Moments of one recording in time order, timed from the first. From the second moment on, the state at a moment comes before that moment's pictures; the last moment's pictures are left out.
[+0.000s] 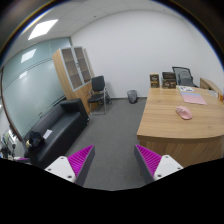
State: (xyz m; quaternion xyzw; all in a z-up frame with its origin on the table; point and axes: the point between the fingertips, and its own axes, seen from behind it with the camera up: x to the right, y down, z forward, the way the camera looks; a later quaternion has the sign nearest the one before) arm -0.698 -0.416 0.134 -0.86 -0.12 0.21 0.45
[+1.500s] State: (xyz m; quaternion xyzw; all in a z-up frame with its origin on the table) arm -0.384 -0.002 -0.008 -0.89 -0.04 0.05 0.46
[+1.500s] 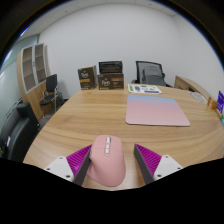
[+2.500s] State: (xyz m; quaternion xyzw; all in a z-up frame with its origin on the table) arm -0.238 0.199 0.064 -0.88 0.02 -0.04 0.47
